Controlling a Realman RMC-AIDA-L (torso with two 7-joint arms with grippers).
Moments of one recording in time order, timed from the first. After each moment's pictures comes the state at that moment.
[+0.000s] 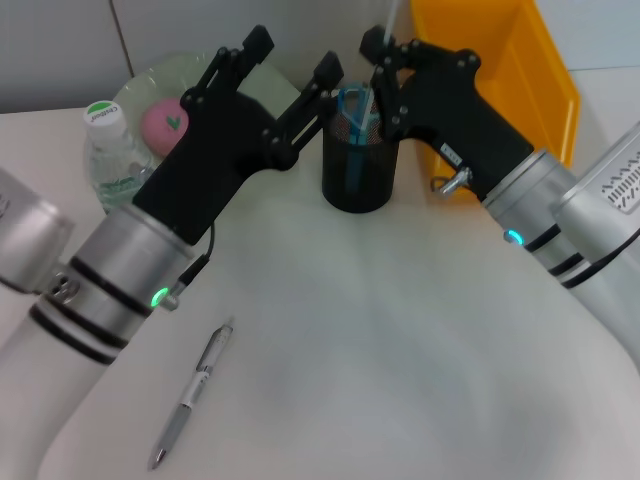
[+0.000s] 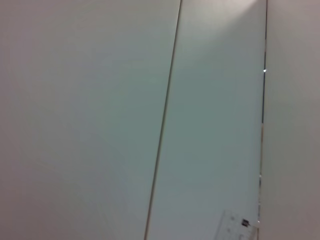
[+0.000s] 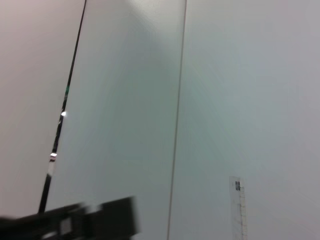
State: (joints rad) left arm -0.39 -2.07 2.29 0.70 -0.32 1.13 -0.36; right arm 0.73 2.09 -0.30 0.18 -1.43 -1.49 0.16
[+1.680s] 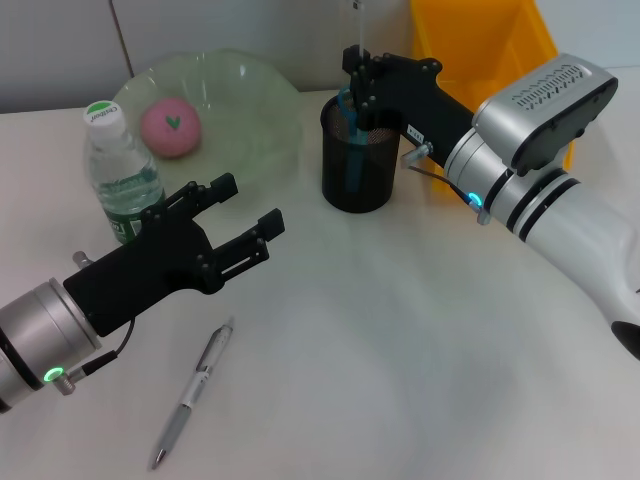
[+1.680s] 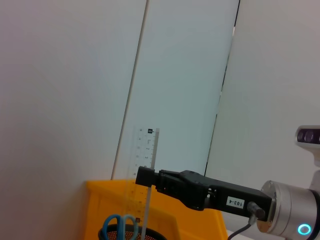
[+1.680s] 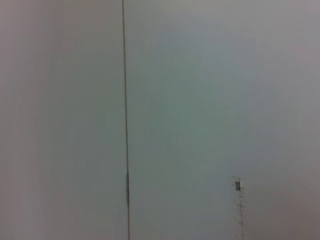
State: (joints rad) left arm -0.30 -2.00 1.83 0.60 0.56 1.17 -0.91; right arm 0.84 2.09 -0.22 0.16 -1.43 -1.09 0.30
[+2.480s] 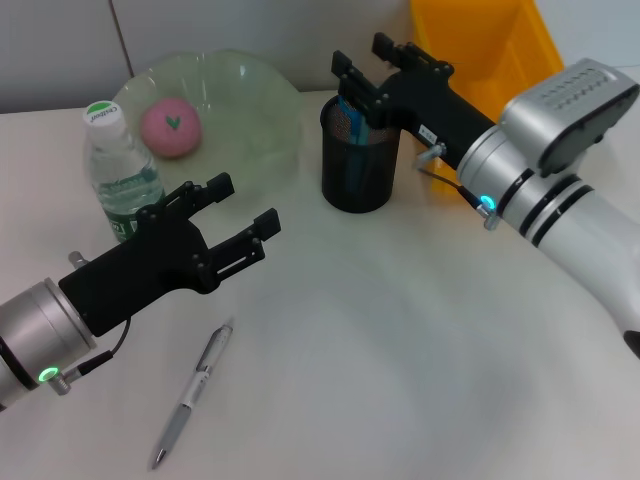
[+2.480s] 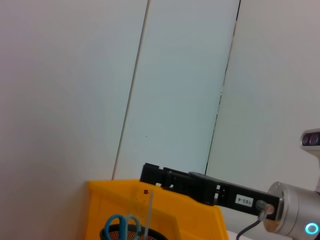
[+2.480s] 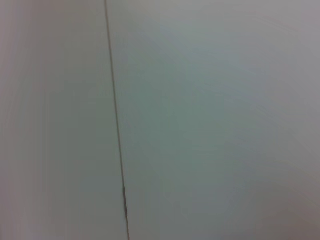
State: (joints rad) left arm -0.30 -2.00 1.83 0.60 0.57 1.18 -0.92; right arm 0.81 2.09 -0.23 0.15 -1.43 -1.14 0.40
